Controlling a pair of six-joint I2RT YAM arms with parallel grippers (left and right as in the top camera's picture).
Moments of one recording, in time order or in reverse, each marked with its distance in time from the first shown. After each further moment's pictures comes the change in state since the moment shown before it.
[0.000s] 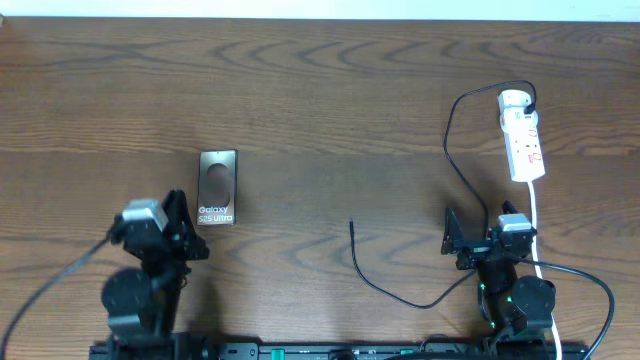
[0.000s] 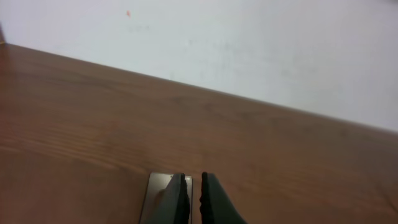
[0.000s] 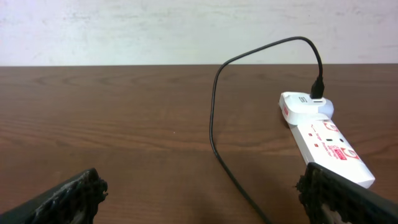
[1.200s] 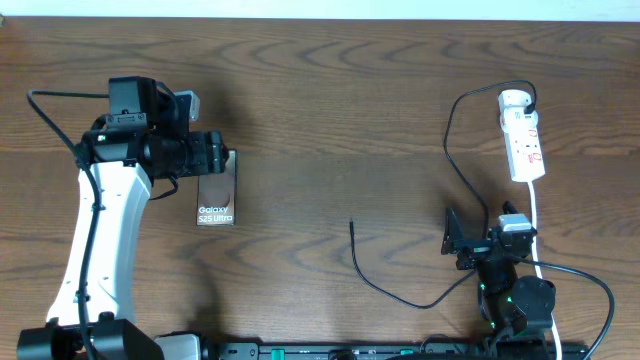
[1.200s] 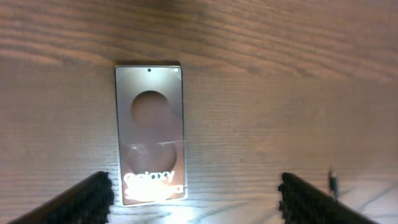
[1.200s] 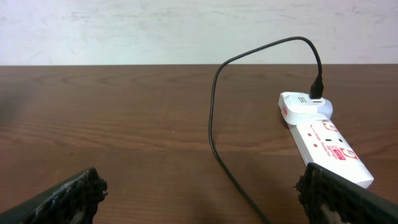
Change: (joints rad) left arm 0.000 1.172 0.847 -0.662 0.153 0.204; right arm 0.000 0.000 0.000 0.000 0.002 0.000
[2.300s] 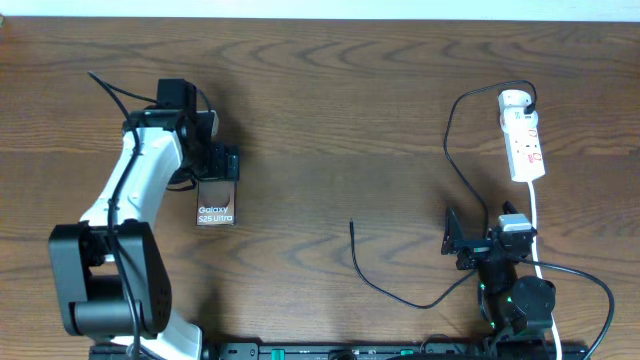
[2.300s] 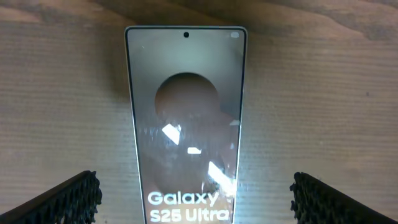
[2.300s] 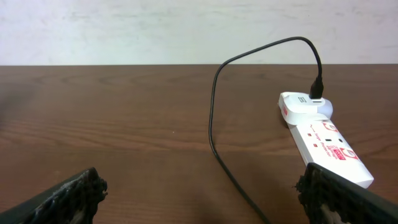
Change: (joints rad) left arm -0.071 0.288 0.000 0.048 -0.208 -0.003; right arm 0.000 0.000 0.000 0.000 0.000 0.000
